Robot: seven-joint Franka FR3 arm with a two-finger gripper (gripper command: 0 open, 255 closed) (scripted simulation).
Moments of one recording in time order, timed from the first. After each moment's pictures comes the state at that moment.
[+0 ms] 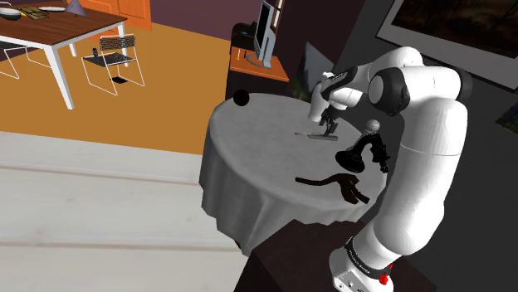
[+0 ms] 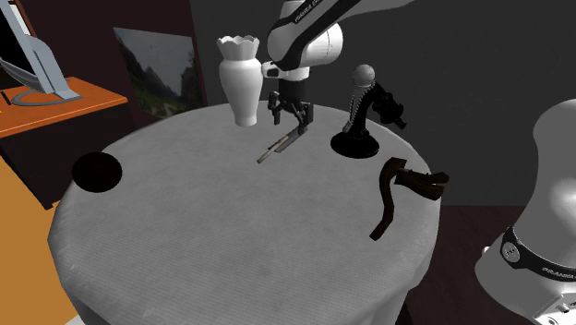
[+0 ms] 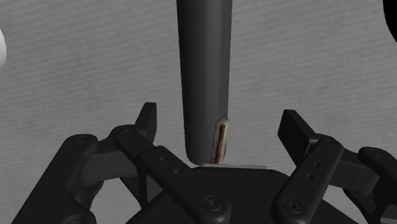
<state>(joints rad) -0.07 0.41 -0.69 -1.90 0.36 2.28 -1.86</state>
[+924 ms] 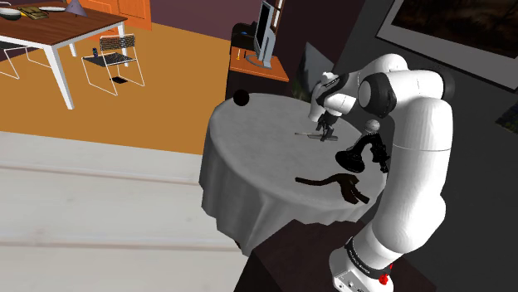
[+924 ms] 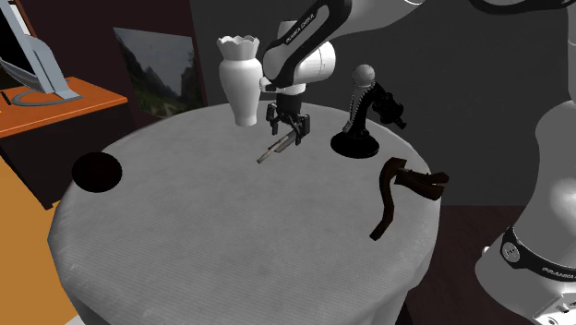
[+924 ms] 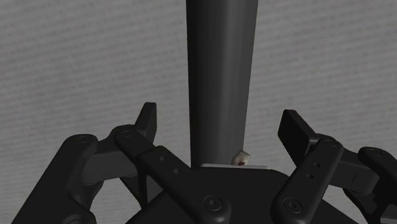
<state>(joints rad) -0.11 0.50 -0.64 -1.88 0.43 2.33 -1.92</state>
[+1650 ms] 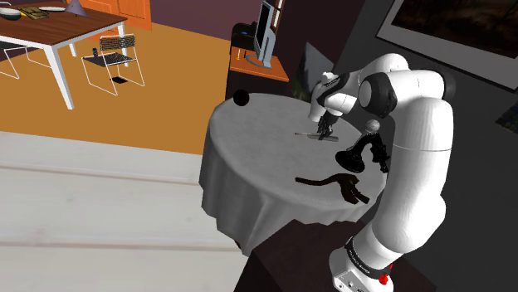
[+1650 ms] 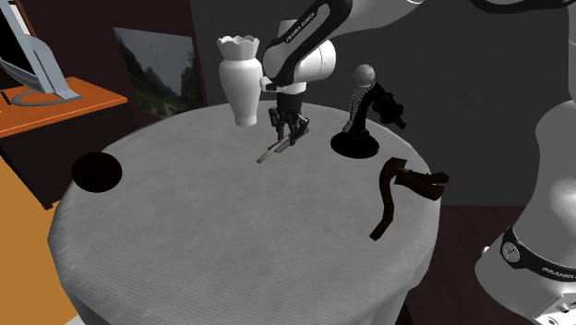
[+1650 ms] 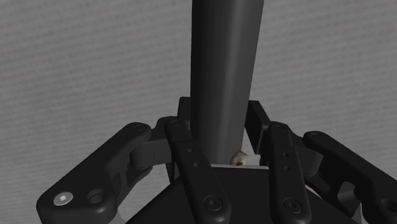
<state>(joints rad) -0.12 0.50 -0.64 -1.88 0.43 2.32 -1.92</state>
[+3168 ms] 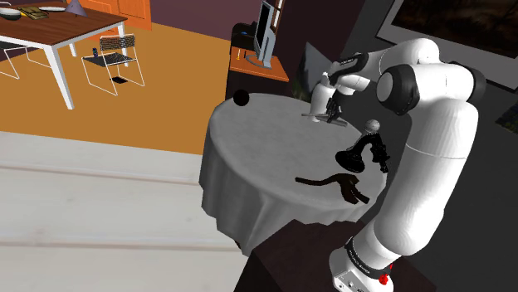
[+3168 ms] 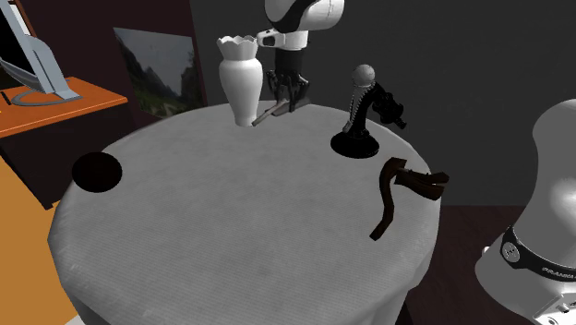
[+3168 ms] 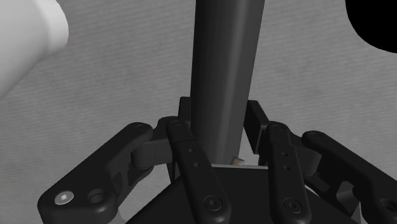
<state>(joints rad) -0.05 0.35 -0.72 -1.78 0.29 2.11 -1.82</state>
